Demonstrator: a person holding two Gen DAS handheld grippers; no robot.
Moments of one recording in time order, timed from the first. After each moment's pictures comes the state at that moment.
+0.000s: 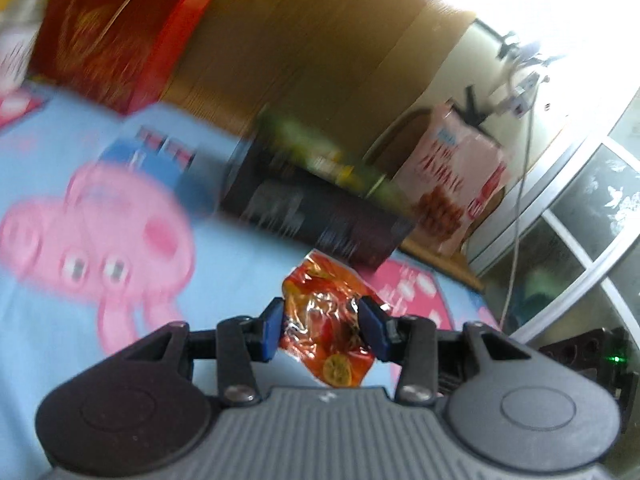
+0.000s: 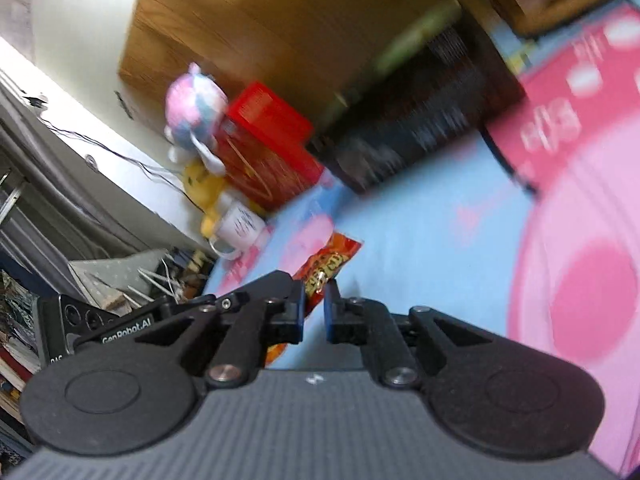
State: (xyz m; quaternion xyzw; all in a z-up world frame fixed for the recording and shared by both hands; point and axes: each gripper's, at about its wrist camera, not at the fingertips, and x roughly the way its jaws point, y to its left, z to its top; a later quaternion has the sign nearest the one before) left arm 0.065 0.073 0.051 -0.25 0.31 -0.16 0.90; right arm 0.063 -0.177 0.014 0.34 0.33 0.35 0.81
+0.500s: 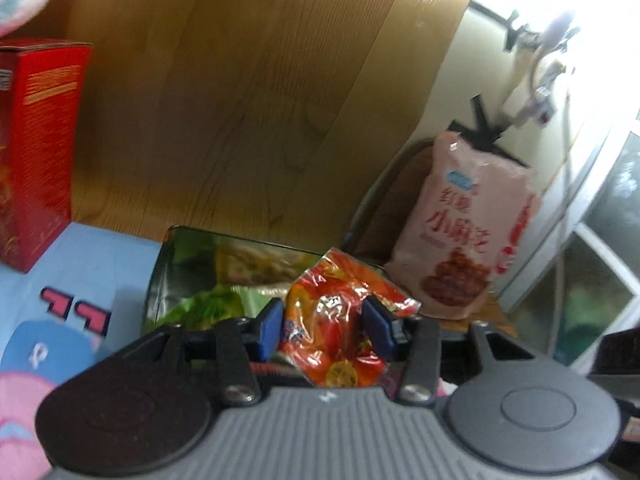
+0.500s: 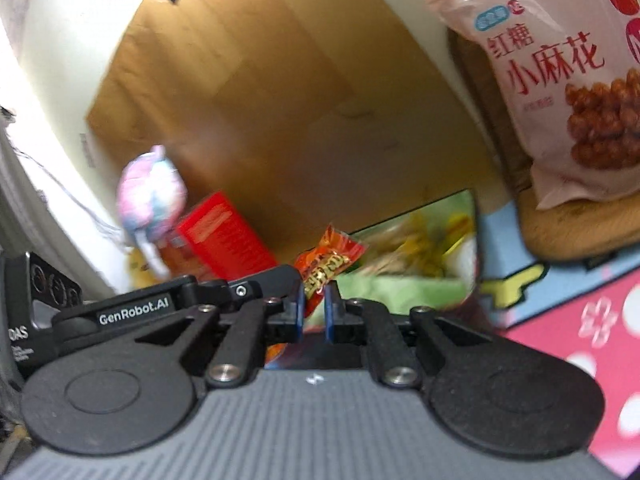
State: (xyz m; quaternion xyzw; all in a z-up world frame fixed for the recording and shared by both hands) left arm 0.226 0.022 0.081 -0.16 0.30 -0.15 0.93; right arm 0.183 -0.187 0.064 0.26 0.26 0.28 0.89
